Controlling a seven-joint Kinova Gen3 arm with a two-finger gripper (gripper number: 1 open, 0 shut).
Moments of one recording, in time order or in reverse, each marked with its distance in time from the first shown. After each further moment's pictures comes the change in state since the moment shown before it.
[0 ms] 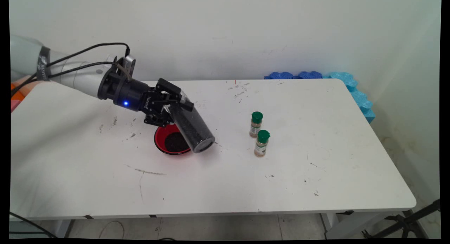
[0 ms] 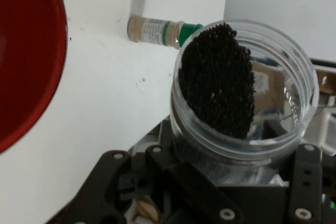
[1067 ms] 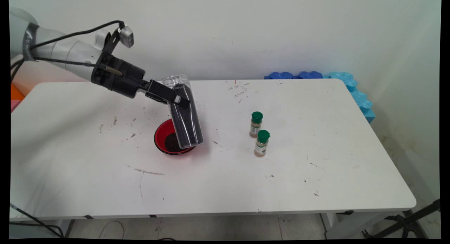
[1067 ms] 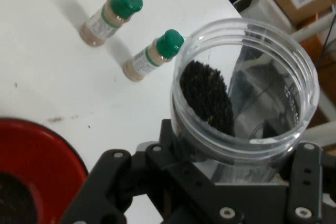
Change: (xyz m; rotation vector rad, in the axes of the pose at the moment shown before) arm -0.001 0.047 -0.016 0.067 -0.024 0.781
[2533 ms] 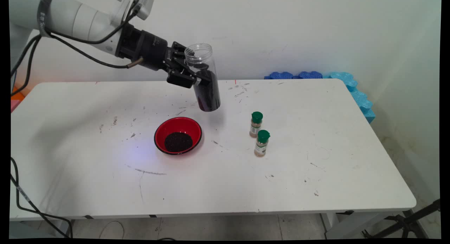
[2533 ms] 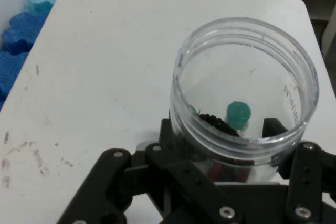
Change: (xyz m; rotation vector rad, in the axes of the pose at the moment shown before) arm 0.061 0.047 0.023 0.163 0.065 0.797
